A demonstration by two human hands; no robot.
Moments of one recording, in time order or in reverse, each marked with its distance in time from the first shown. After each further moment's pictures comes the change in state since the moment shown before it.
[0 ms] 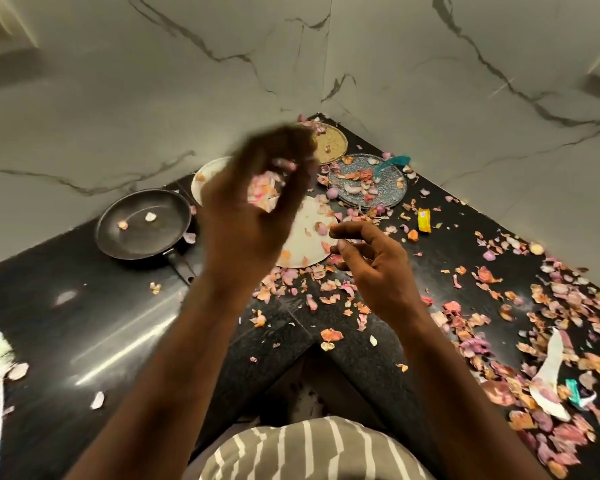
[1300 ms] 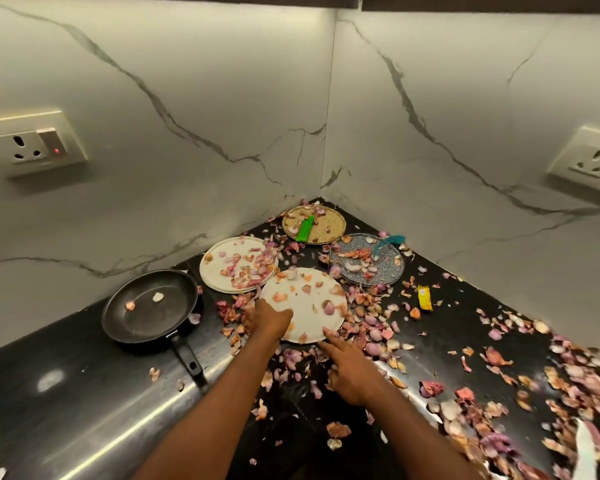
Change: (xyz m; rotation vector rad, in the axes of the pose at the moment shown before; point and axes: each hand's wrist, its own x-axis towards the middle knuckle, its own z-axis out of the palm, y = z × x) left_hand -0.053 -0.220 0.090 0.146 -0.288 -1.335; right_hand 0.046 0.128 0.037 -0.807 -0.571 0.203
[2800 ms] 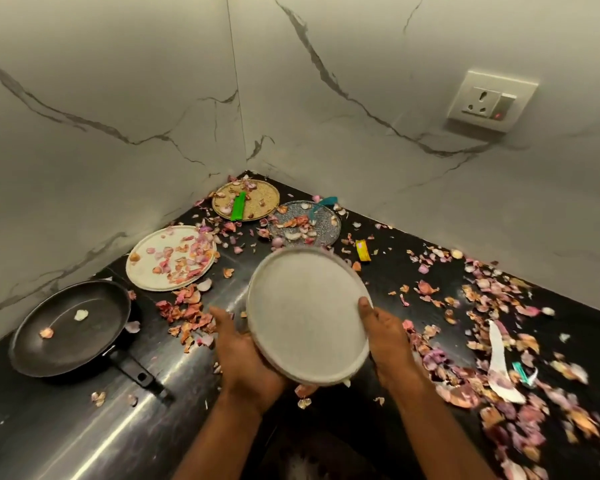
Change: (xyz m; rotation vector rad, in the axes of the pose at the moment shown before) left_hand -0.207 0.015 -0.020 -1.009 -0.707 -0.038; right_hand -0.118 0.006 -0.037 1.348 0.743 0.411
